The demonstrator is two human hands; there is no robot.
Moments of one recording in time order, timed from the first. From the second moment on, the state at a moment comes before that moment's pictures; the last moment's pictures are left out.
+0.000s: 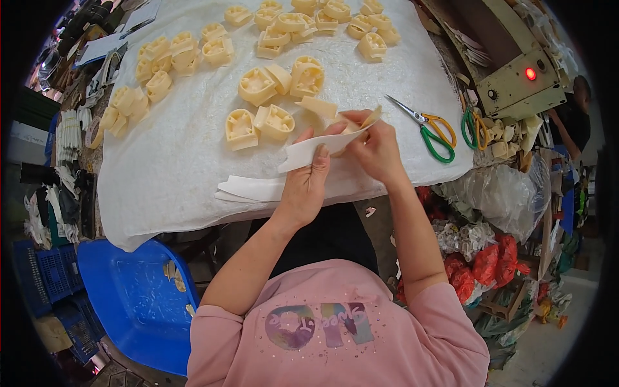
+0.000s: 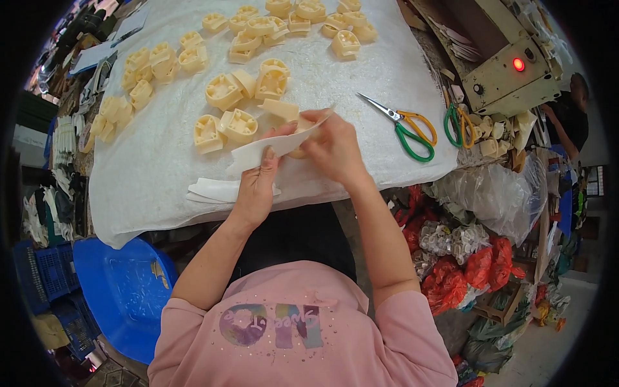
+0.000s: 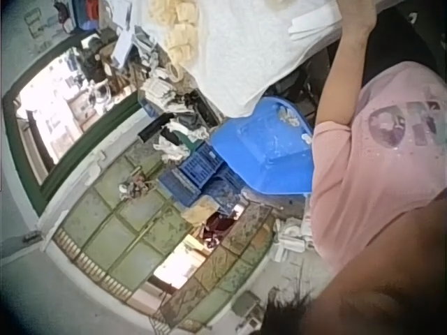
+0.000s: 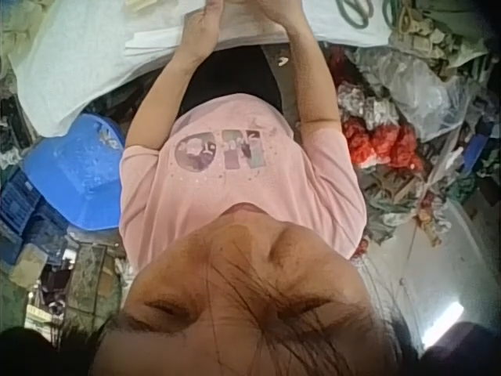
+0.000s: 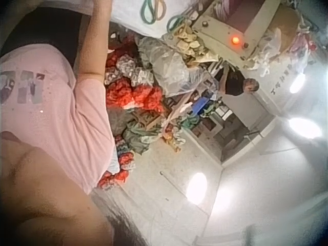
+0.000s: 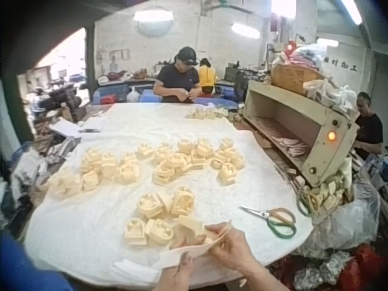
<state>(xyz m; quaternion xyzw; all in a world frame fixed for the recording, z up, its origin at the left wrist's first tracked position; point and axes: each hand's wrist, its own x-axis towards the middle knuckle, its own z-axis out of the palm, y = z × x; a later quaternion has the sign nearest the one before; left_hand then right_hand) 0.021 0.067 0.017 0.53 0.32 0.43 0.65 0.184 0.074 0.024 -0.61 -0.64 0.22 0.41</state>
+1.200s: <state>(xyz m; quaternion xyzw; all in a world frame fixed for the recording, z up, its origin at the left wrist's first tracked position) -0.005 0.079 0.047 0.27 0.35 0.43 0.79 0.242 0.007 0.016 -0.70 -0.65 -0.09 0.29</state>
